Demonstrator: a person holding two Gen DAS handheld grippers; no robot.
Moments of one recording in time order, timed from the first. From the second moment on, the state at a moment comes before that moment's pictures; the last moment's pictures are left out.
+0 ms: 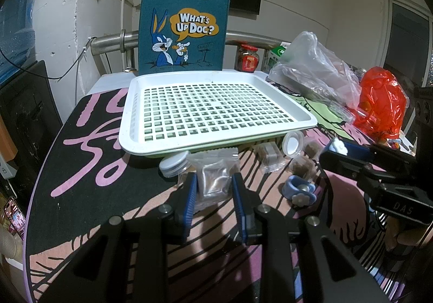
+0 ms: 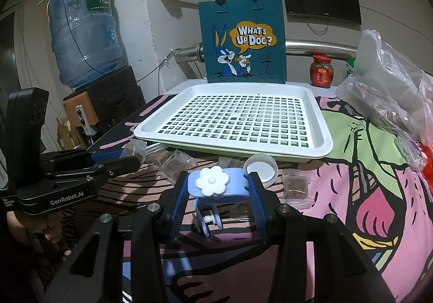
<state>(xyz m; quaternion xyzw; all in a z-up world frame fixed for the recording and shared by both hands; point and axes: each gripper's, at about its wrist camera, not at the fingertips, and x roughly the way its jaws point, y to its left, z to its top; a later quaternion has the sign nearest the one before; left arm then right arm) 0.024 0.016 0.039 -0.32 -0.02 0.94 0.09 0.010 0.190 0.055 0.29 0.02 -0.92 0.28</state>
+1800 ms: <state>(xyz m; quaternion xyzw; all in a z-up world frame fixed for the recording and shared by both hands) -0.039 -0.048 0.100 -0.28 -0.09 0.96 0.06 -0.076 0.245 0.122 0.25 -0.08 -0.93 0.24</state>
